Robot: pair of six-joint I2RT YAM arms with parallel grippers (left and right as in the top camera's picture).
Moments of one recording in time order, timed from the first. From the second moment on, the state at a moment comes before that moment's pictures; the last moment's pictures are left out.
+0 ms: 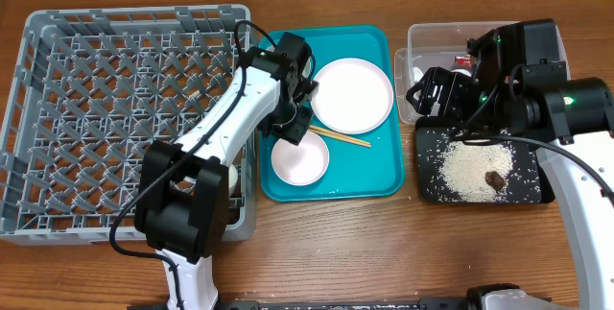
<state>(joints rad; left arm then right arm) -0.40 2.01 1.59 -1.11 0.08 0.05 0.13 1.40 1.51 -1.18 -0.35 0.44</state>
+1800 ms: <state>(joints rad) -0.30 1.93 2.16 -1.23 -0.88 -0.26 0.13 1.40 1.50 -1.19 -0.32 0.44</state>
